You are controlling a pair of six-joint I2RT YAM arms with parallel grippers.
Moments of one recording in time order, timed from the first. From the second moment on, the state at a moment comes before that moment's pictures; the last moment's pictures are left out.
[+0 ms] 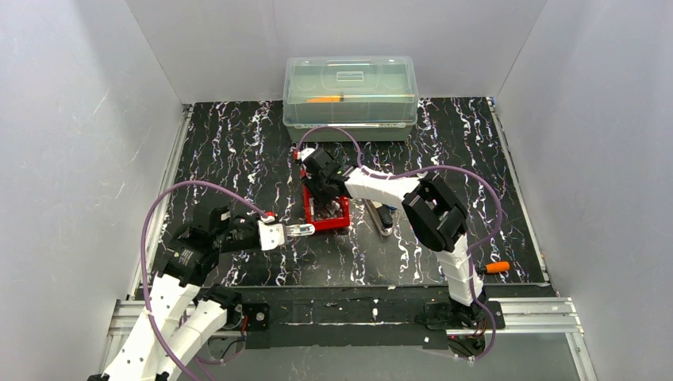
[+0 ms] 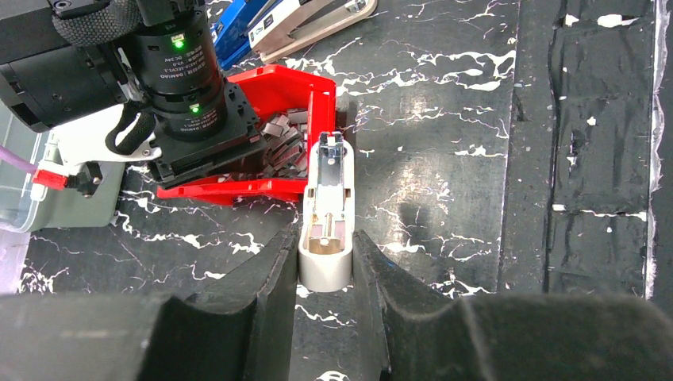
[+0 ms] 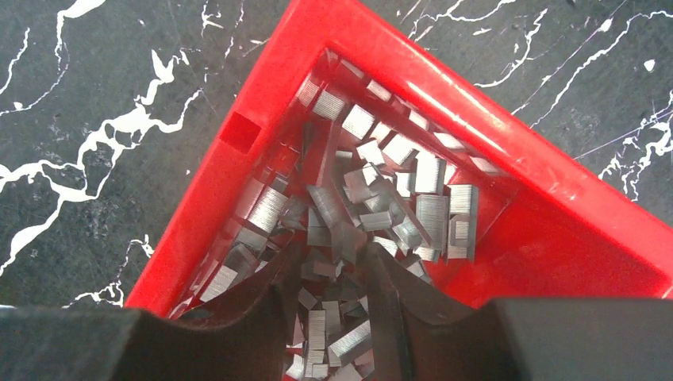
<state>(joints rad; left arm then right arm) -0.37 0.60 0.77 -0.79 0.72 0.91 0.89 2.13 1.60 -0.41 0.09 0.10</state>
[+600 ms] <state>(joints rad) -0.37 0.60 0.77 -0.79 0.72 0.92 0.90 2.10 1.60 -0.42 0.09 0.10</state>
